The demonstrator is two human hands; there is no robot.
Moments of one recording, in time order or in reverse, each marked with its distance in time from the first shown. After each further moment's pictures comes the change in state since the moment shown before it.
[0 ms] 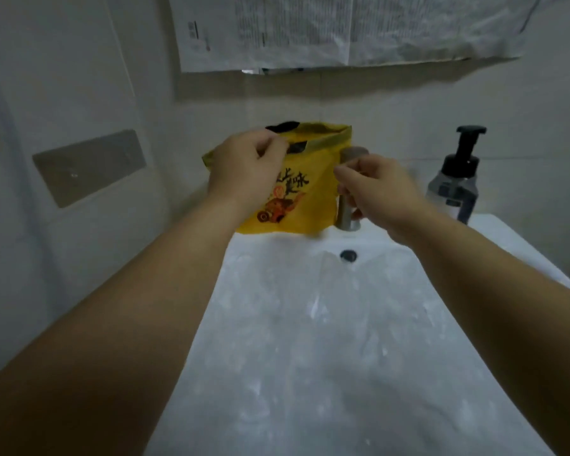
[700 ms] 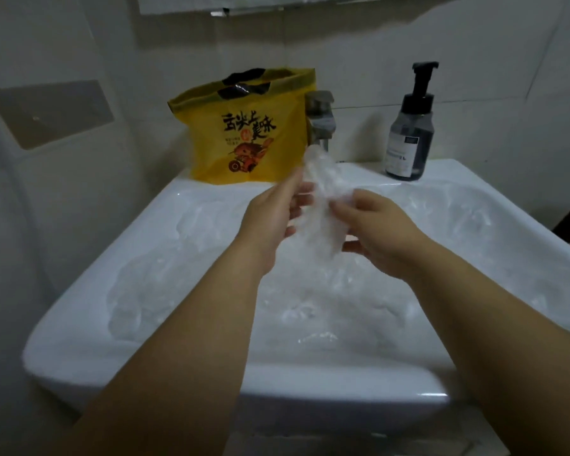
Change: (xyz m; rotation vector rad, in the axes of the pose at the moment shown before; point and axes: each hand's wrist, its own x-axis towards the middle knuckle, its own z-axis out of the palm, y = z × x) left_hand -0.135 0.007 0.060 -0.632 -0.340 -0.574; right_hand -0.115 0.068 -0.012 0.366 -0.103 0.288
